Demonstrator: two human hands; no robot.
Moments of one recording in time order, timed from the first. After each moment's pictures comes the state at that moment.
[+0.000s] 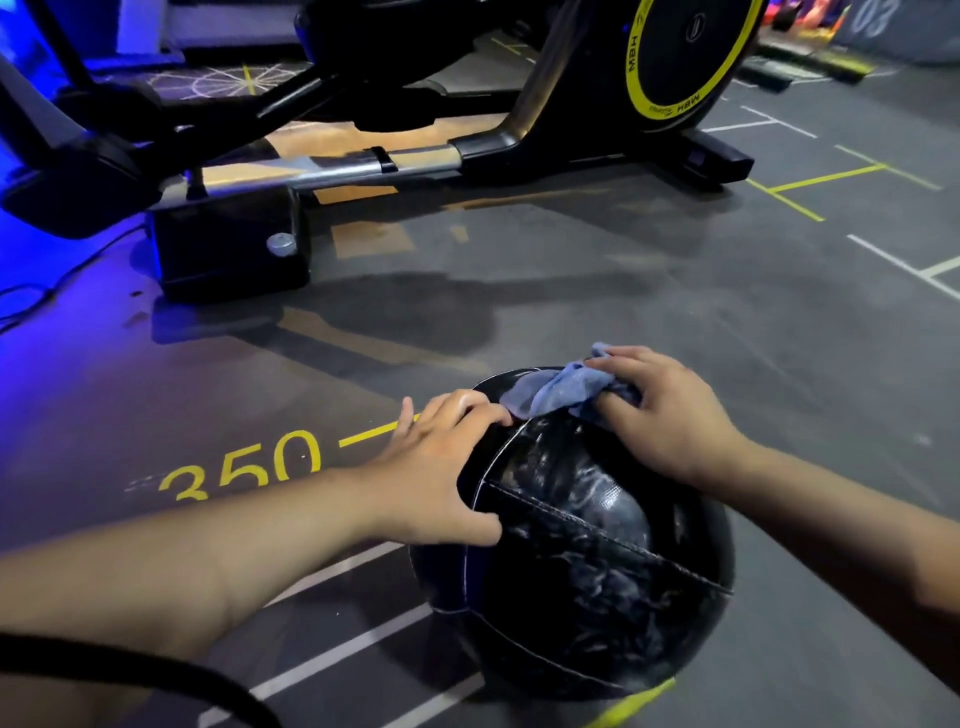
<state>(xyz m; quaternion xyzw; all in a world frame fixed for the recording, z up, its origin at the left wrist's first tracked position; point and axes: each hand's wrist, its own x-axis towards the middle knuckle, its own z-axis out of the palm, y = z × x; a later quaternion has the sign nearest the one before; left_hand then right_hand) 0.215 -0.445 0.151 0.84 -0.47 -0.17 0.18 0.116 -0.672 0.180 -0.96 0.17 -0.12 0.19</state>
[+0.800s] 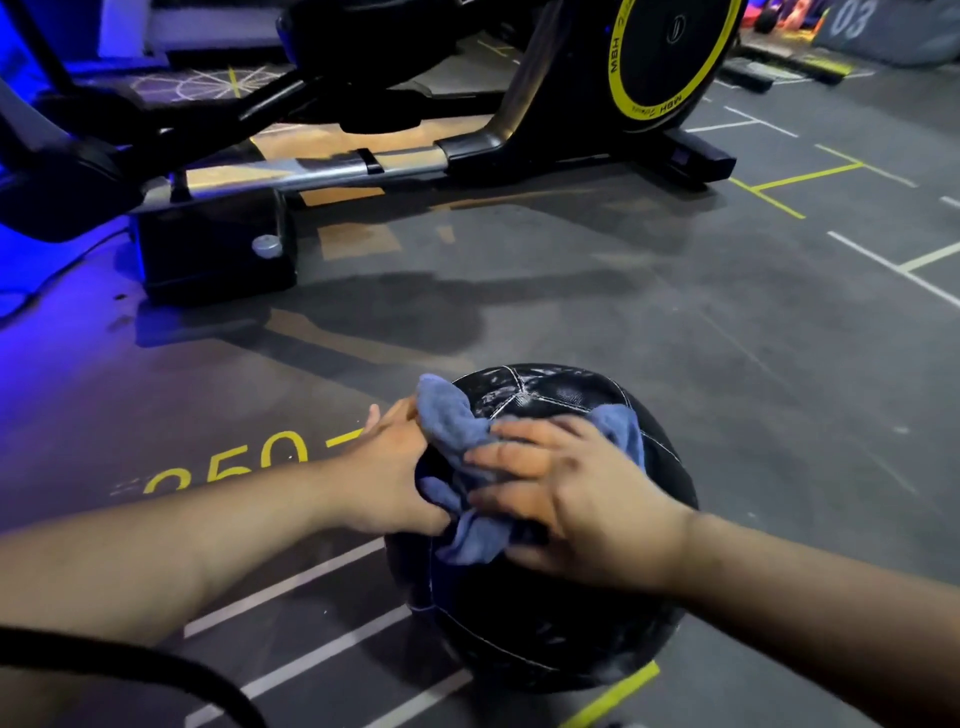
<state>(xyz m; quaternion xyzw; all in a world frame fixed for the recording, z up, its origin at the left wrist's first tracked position) 0.228 -0.433 0.143 0.85 -0.43 -0.21 0.20 0.079 -0.612 0.172 -0.97 -0.21 -0.10 0.06</state>
